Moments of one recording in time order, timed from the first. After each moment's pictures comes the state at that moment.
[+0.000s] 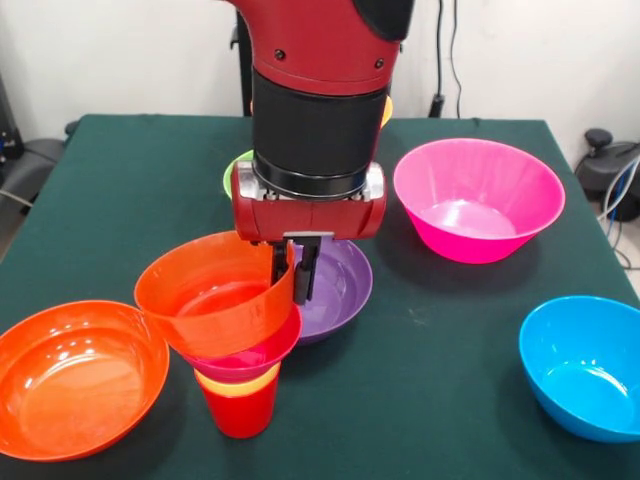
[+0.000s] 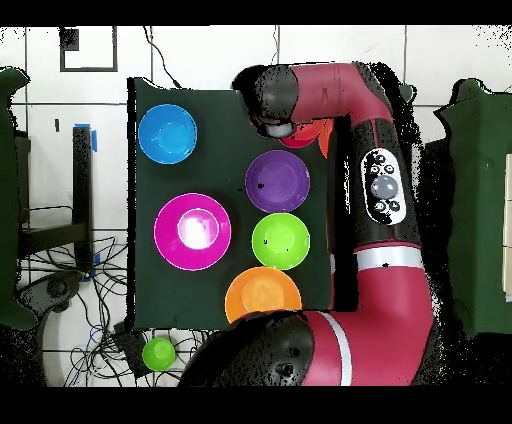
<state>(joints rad) -0.42 -0.45 0.46 0.98 -0.55 1.08 1.66</state>
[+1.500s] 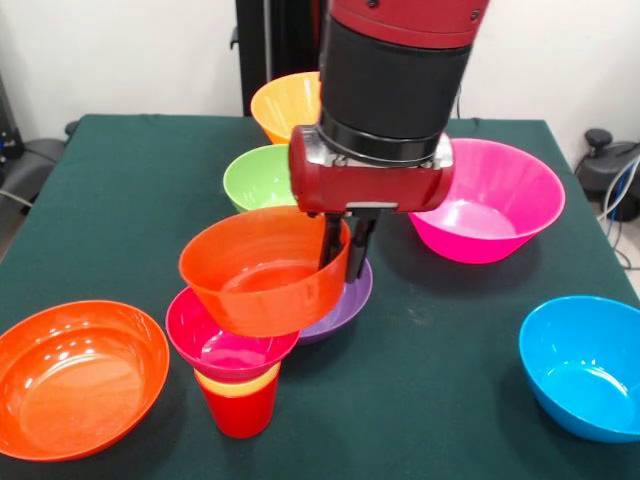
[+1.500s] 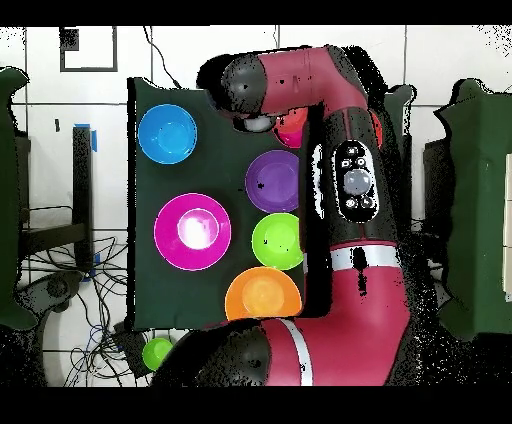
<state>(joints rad) -0.34 -0.49 0.44 0.95 -0.57 1.13 1.66</state>
